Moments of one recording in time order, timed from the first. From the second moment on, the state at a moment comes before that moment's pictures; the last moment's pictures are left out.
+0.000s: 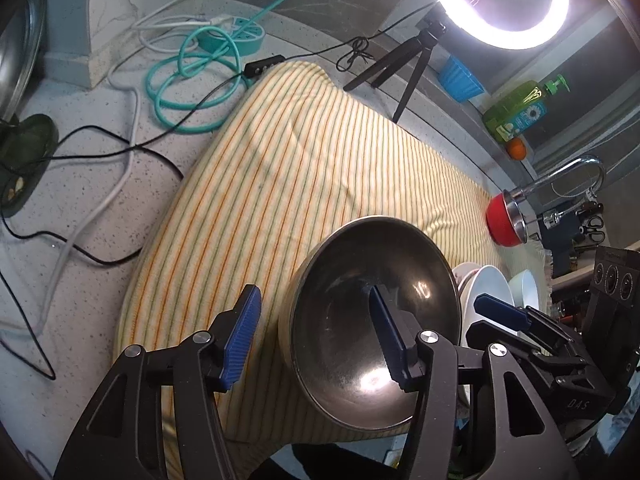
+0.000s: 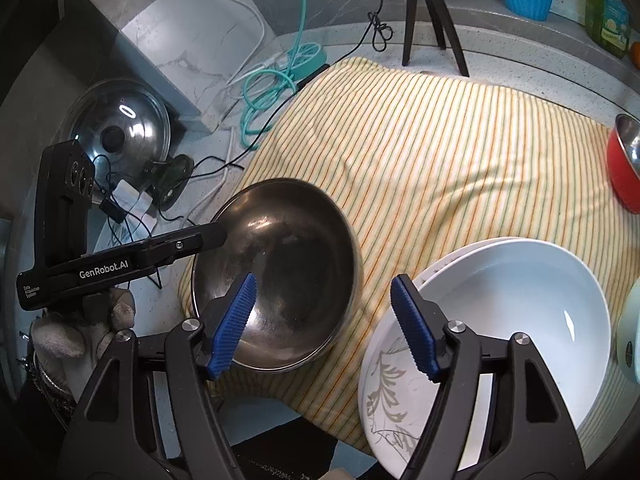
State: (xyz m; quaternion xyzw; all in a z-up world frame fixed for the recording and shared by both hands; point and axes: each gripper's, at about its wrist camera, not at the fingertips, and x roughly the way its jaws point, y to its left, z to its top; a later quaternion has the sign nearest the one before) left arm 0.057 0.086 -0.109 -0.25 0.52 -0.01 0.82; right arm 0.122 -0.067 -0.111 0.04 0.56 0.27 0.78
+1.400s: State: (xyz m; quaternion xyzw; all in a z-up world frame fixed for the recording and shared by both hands) left arm 0.181 -0.099 -0.061 -0.20 0.47 -0.16 0.84; right arm 0.174 -0.351 -0.056 0.14 0.47 0.05 0.87
